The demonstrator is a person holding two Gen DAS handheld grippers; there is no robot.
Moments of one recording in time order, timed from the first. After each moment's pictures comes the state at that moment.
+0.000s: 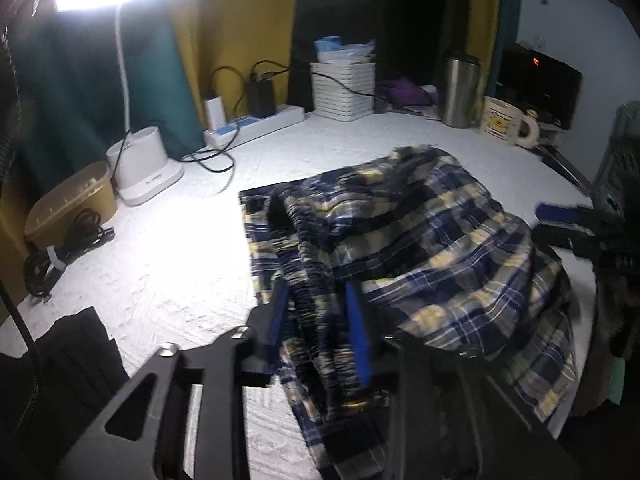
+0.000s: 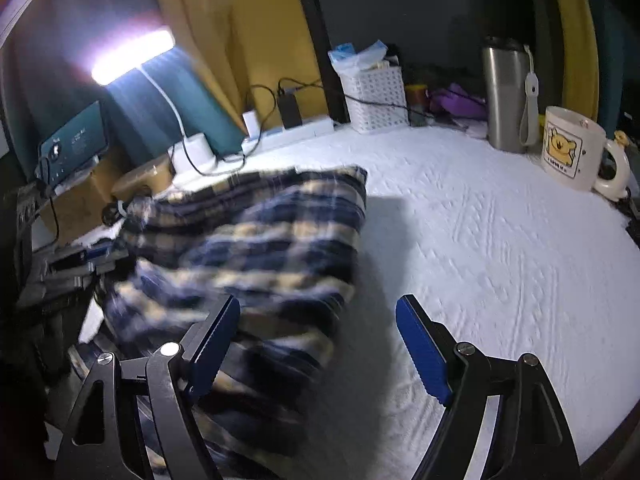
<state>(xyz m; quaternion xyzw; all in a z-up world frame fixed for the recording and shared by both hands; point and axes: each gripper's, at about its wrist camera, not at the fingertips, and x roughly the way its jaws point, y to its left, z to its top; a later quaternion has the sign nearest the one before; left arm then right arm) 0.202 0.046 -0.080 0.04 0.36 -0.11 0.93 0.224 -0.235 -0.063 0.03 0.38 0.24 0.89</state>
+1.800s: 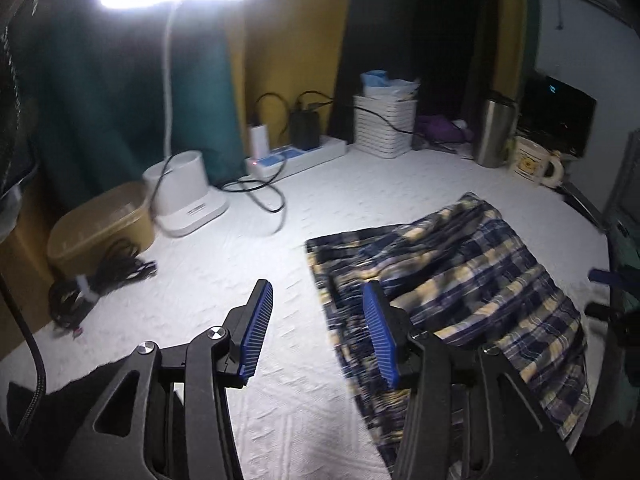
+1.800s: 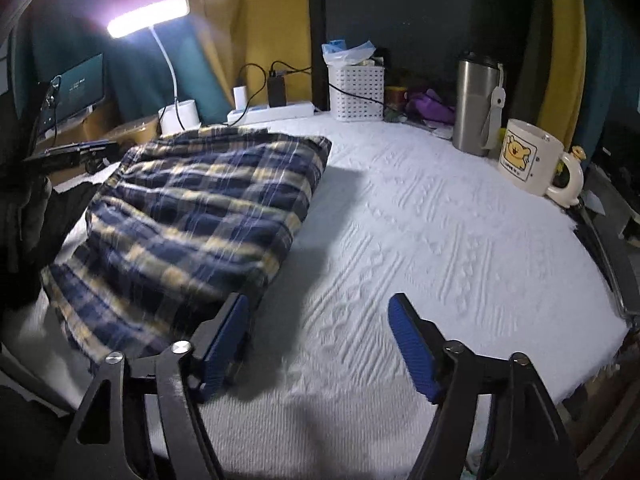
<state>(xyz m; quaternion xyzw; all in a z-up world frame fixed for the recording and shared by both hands) 0.230 0.093 -0.057 0.04 0.33 -0.10 0.94 0.183 -0.259 -0.062 -0.04 0.37 0.21 0.90</state>
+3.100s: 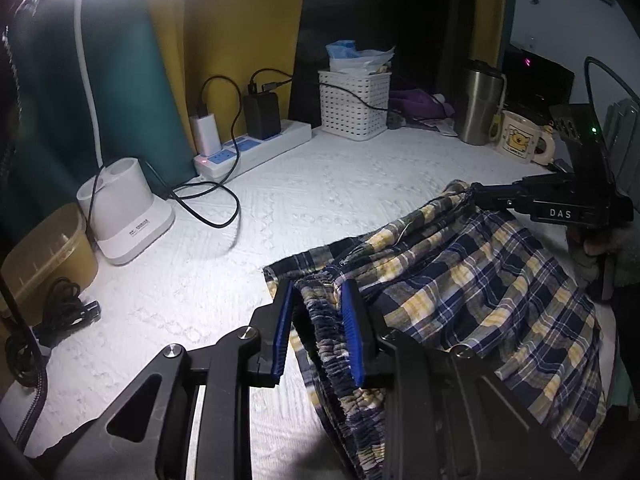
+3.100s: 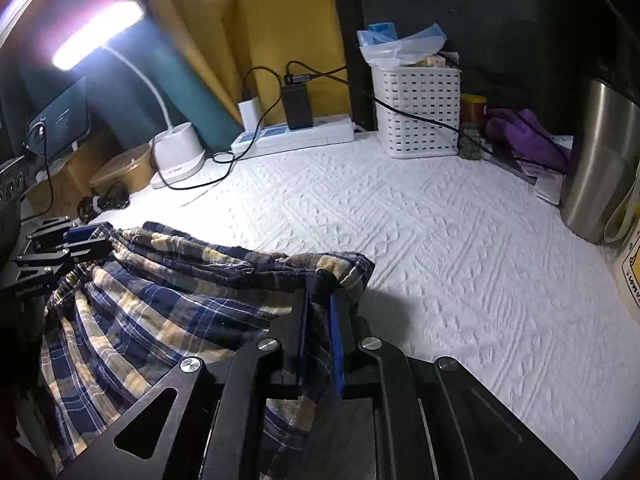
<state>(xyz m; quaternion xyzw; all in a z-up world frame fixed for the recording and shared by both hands) 0.291 0.074 -0.077 0.05 0.36 -0.15 0.92 0.369 -0.189 -0.068 -0.02 0.40 0.30 0.87</state>
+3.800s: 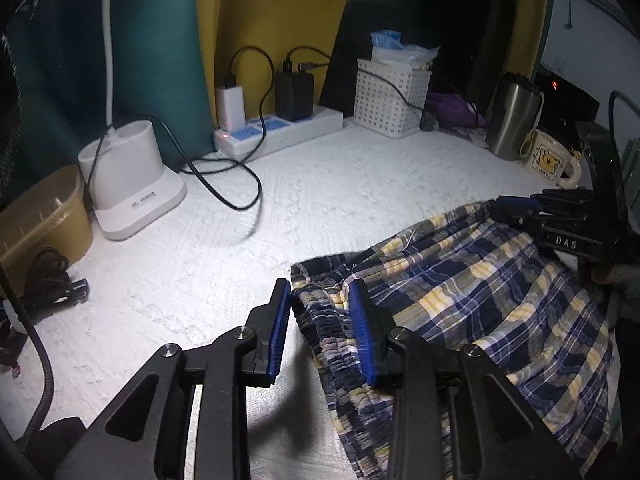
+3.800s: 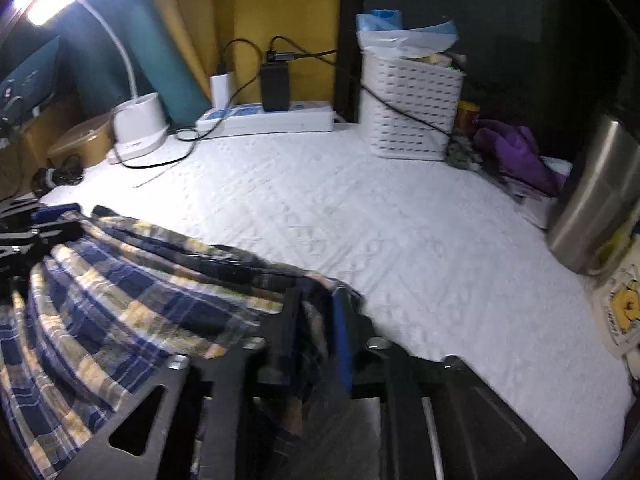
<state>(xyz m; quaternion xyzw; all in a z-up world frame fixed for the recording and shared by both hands) 0.311 0.091 -0.093 0.00 0.37 -0.12 0.92 0.381 -0.165 -0.074 -0.10 0.40 0.22 0.89</state>
